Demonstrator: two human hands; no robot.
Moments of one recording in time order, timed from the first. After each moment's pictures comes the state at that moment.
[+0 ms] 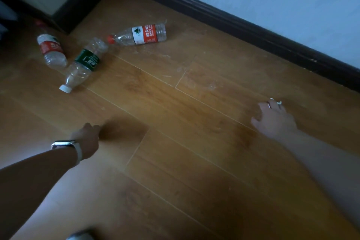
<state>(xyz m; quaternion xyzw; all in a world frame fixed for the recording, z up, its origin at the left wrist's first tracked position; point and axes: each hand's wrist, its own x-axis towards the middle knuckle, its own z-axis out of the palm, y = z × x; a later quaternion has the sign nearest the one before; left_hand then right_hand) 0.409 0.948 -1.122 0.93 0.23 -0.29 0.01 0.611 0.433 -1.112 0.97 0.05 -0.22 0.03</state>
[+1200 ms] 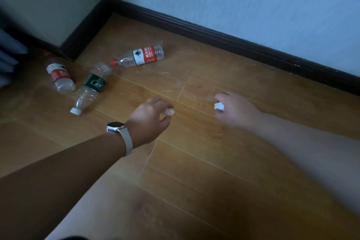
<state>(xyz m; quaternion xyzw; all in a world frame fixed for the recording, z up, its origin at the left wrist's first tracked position) 0.504 0.813 -0.980 0.96 -0.05 -0.03 0.27 0.596 0.558 -1.007 0.94 0.23 -0.18 -0.17</state>
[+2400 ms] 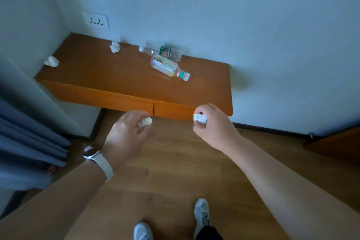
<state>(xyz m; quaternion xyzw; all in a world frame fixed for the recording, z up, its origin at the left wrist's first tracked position) 0.413 0.875 -0.247 0.91 -0.09 0.07 0.39 0.411 0.619 -0.210 0.97 0.07 0.02 -0.23</state>
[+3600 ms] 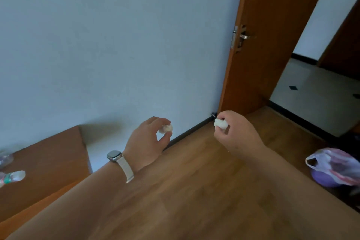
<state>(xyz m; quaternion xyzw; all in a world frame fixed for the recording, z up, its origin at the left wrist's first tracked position) 0.298 0.290 -0.117 0.79 -0.50 0.02 0.34 0.106 0.108 -0.106 0.90 -0.31 0.22 -0.21</state>
